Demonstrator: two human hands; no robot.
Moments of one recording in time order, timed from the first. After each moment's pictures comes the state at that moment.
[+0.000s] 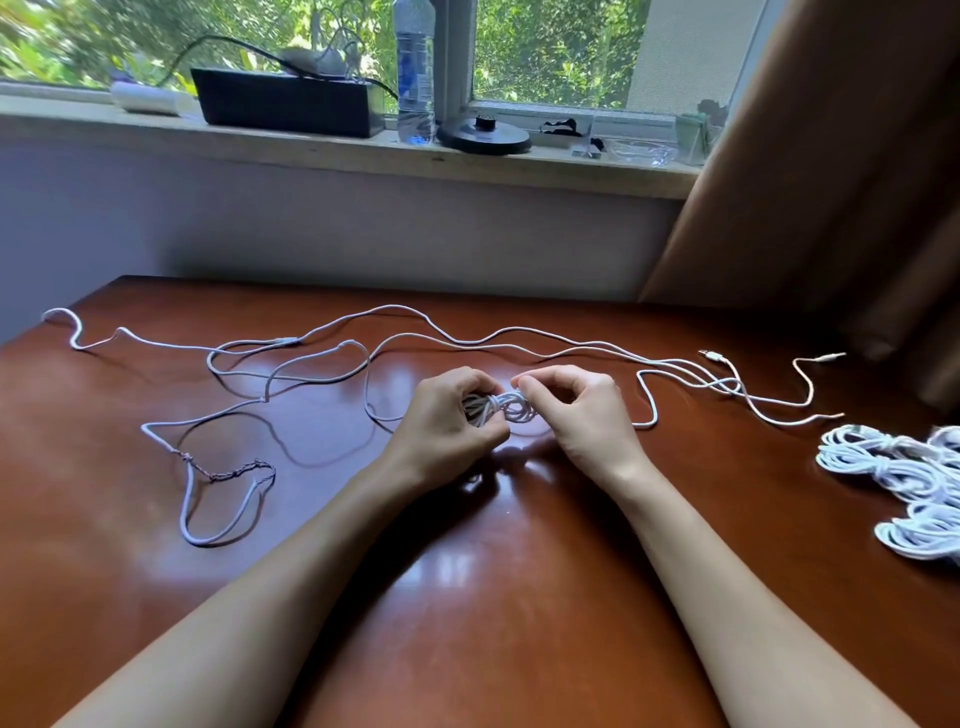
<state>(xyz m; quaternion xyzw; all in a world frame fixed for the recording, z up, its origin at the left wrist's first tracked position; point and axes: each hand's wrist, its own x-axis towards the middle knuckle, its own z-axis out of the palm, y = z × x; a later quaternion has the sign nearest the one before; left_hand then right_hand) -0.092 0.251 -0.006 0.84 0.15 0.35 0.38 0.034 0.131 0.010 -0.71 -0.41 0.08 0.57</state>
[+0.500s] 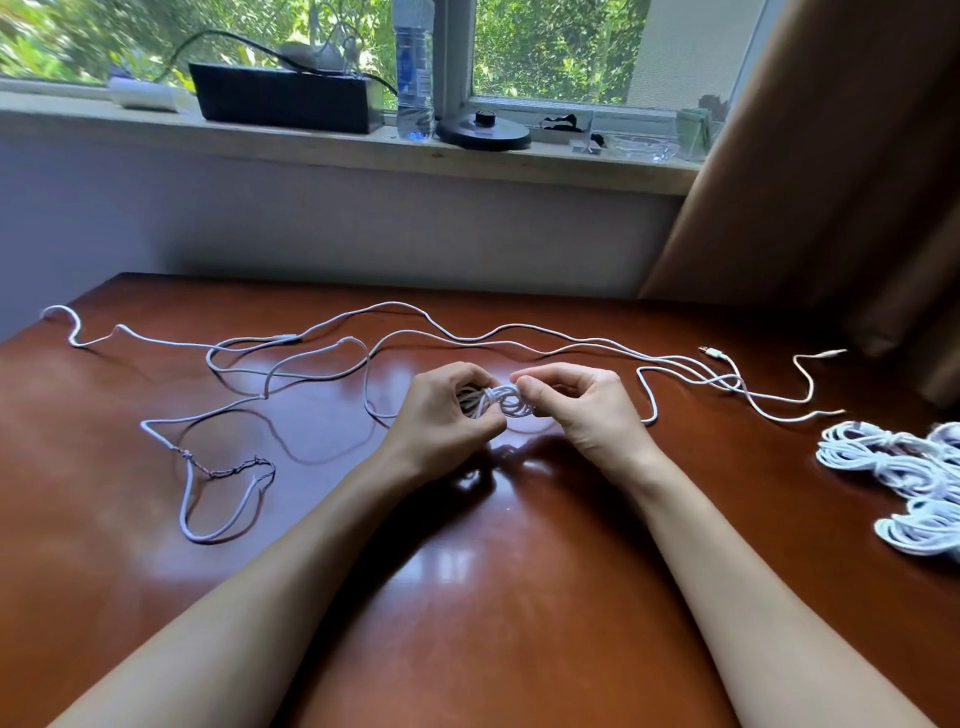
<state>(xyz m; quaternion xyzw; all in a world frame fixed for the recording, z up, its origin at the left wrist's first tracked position) -0.093 0.254 -0.005 0.83 0.17 0.35 0.41 0.041 0.126 0.012 -0.66 -0.42 0.18 0.59</state>
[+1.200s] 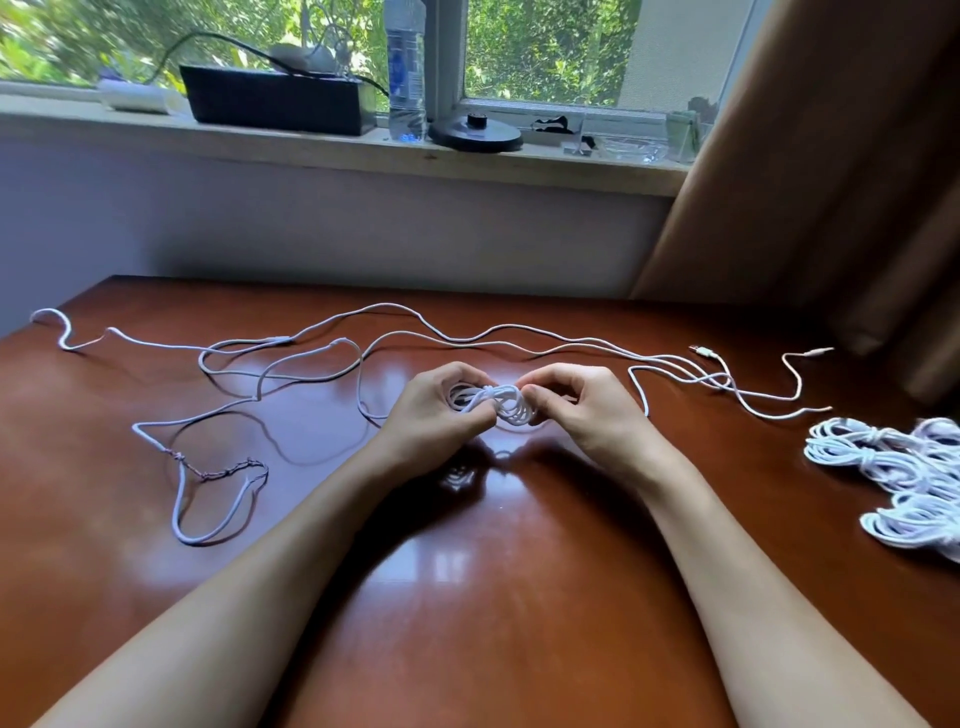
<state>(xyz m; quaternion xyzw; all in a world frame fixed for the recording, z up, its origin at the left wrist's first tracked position) -0.094 0.259 -0.005 0.80 0.17 0.30 0.49 0.054 0.117 0.016 -0.69 -0.50 0.14 0.51</state>
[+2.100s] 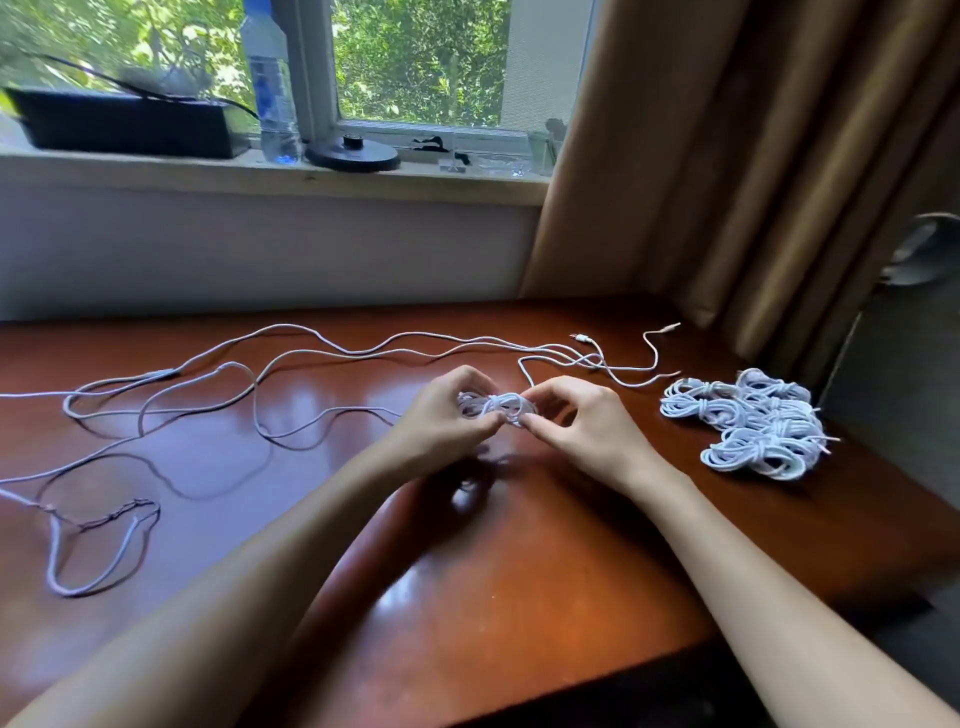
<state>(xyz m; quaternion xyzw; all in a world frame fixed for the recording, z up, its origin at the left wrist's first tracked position) -0.031 0.188 0.006 0.86 0.06 0.24 0.44 0.076 0.008 0.015 -0.80 -0.46 -0.05 0.39</state>
